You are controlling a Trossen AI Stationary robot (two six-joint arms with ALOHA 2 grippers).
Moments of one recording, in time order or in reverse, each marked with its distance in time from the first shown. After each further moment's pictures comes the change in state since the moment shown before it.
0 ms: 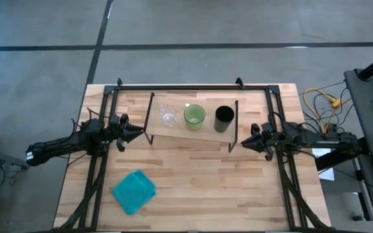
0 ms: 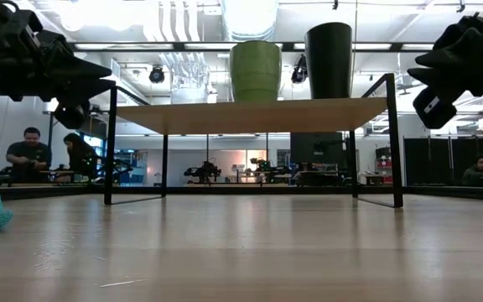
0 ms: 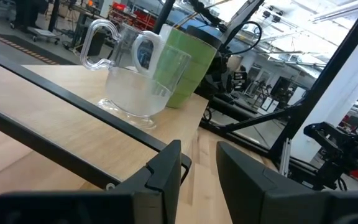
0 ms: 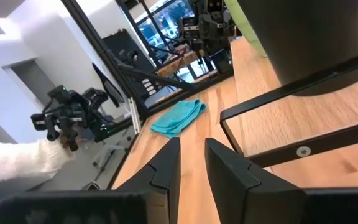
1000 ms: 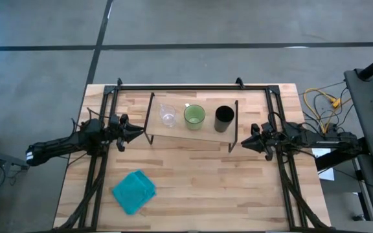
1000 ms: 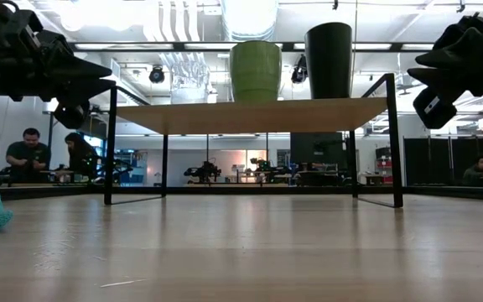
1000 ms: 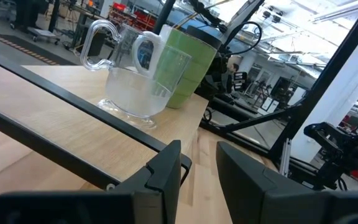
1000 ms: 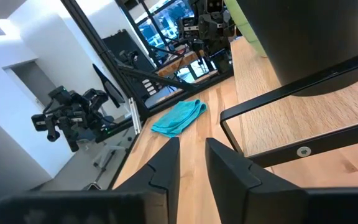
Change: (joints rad) left arm 0.000 0.000 0.000 0.004 0.000 0.000; right arm 0.000 0.000 0.000 0.000 0.000 0.005
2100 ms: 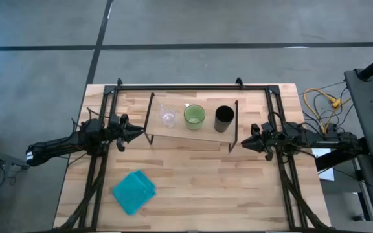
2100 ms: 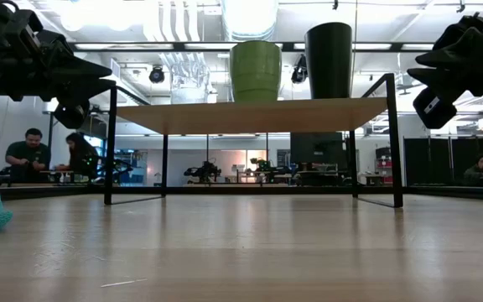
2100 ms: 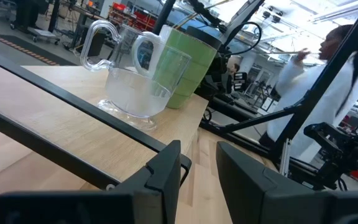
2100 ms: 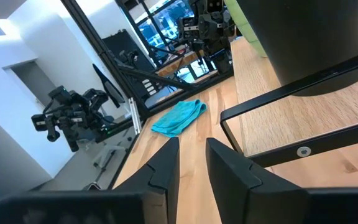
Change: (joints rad) left arm 0.000 0.000 0.000 0.002 0.000 0.000; right arm 0.000 0.000 0.000 0.000 0.000 0.000
